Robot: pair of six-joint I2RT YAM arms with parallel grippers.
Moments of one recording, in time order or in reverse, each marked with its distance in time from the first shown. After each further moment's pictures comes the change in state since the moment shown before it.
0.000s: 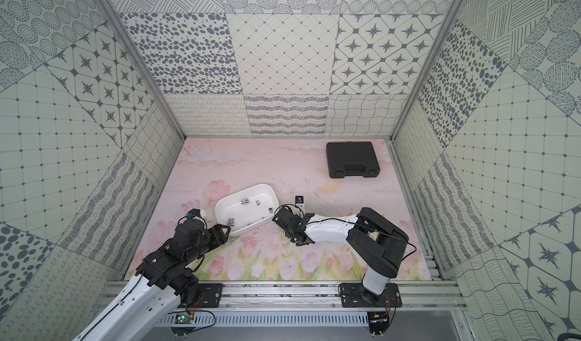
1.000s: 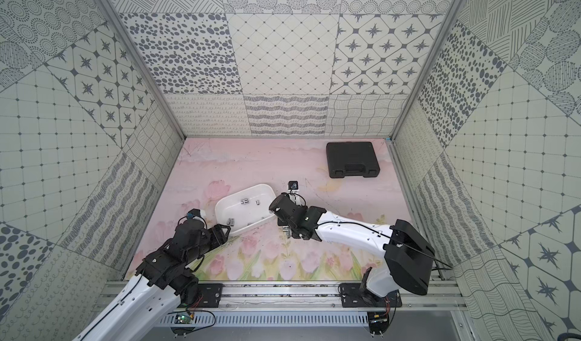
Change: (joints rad) left arm 0.000 0.000 0.000 0.000 0.000 0.000; right arm 0.043 -0.182 0.168 -0.060 -0.017 -0.119
